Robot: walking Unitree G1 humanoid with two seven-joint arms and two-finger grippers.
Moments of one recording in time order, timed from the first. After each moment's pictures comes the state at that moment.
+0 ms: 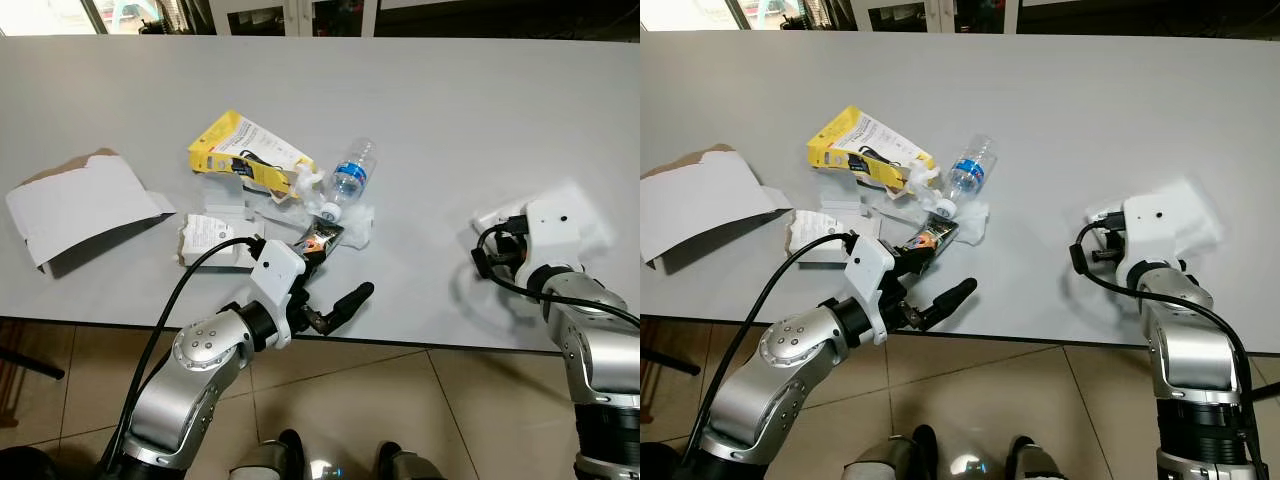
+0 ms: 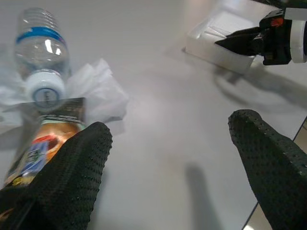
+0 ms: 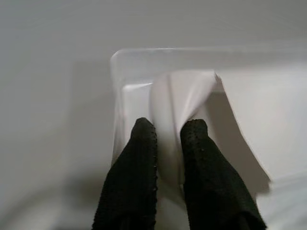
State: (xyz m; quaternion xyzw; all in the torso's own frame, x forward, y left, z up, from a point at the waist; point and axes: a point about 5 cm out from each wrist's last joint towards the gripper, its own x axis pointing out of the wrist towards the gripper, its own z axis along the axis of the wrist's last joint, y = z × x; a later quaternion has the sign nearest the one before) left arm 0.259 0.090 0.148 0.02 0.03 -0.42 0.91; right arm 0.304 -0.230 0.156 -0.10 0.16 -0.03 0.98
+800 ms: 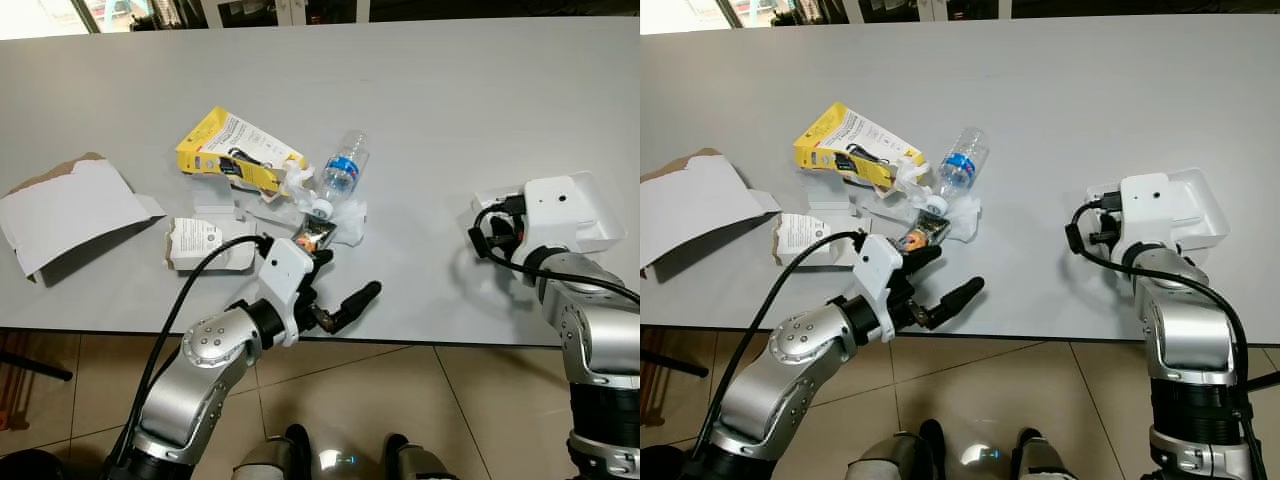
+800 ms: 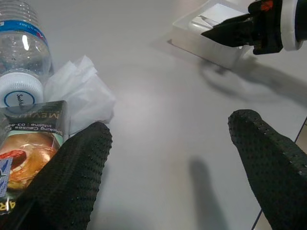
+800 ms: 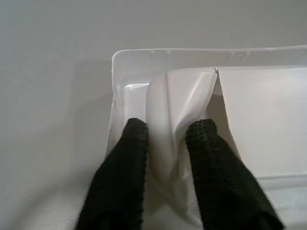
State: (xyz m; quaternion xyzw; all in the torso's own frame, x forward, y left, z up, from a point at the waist) left arm 0.262 0.082 0.147 0.02 0.03 -0.42 0.91; right arm 0.313 -0.222 0.181 -0.10 0.15 -0.03 0.98
